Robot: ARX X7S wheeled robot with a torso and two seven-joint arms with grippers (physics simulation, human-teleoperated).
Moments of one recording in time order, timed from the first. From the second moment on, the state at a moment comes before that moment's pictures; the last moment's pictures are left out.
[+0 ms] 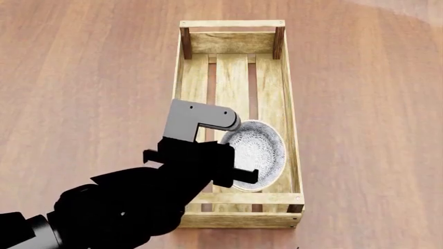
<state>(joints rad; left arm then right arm) -1.29 -0.02 1.61 -0.77 -1.63 -0.05 -0.42 -0.04 0.42 -0.38 0.07 0.43 -0.39 0.36</state>
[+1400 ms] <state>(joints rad) -1.45 -0.08 1.56 -0.80 -1.57 0.01 -0.40 -0.03 0.43 -0.44 -0.05 0.38 -0.33 0.39</state>
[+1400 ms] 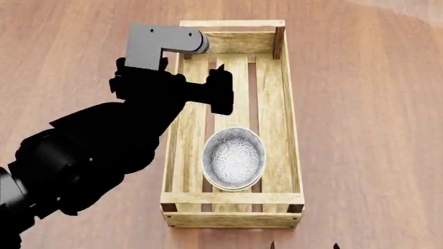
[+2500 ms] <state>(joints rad) -1.01 -1.39 1.60 0.33 -0.70 0.80 -1.19 -0.06 0.46 -0.52 -0.25 0.28 -0.21 0.44</state>
